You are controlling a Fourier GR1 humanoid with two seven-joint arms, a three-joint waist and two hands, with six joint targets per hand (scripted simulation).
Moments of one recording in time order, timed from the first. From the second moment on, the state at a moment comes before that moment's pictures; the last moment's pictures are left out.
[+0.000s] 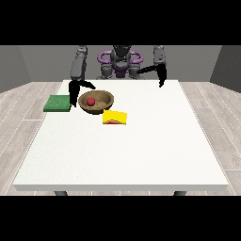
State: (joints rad) left arm -0.46 0.06 -0.08 -1.22 -0.13 0.17 -0.22; right arm -0.44 -0.18 -0.35 -0.88 -0.20 0.07 -0.33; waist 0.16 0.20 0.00
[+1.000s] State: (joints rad) left arm -0.43 0.13 -0.04 -1.40 -0.10 0.06 -0.19; right arm -0.54 -0.23 -0.38 -0.56 -0.18 -0.05 -0.52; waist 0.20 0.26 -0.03
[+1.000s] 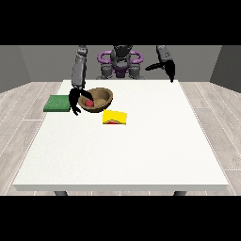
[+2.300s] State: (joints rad) left arm -0.30 0.17 0.09 -1.18 -0.02 0.02 -0.25; right arm -0.60 -0.44 -0.18 -0.65 0.08 -0.21 0.15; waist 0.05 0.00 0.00
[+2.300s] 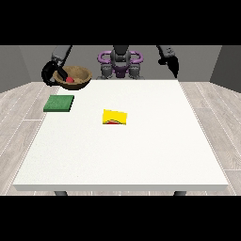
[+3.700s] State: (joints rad) left arm -0.40 0.69 0.53 -0.96 0.31 -0.40 -0.40; right arm -0.57 -0.63 -0.37 -0.60 -0.01 -0.19 -0.03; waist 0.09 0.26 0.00
